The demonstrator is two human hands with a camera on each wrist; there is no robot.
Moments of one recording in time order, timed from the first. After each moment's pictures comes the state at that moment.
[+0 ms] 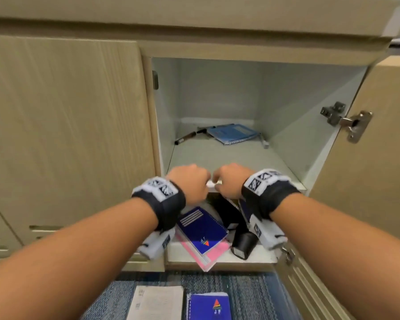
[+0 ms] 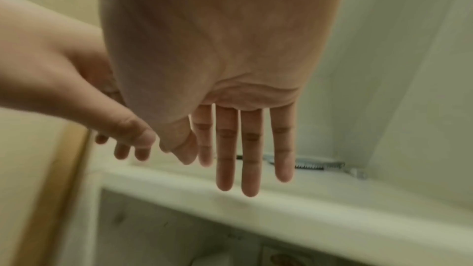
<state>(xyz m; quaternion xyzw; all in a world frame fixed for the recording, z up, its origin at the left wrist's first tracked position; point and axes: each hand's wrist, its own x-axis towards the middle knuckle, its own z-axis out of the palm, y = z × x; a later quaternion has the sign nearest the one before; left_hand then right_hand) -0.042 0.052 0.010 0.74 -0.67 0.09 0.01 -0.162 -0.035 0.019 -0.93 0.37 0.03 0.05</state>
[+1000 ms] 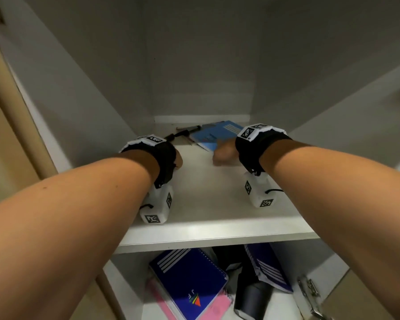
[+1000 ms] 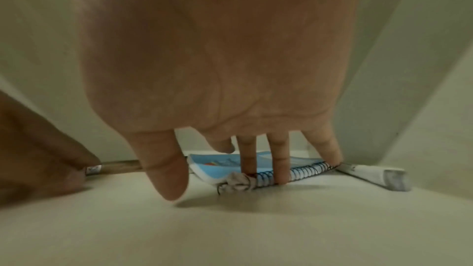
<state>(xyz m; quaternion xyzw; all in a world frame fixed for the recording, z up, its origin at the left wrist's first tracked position) 0.153 -0.297 -0.061 0.82 -0.49 -0.11 -0.26 -0.075 -0.269 0.011 -0.85 0.51 0.09 0.11</state>
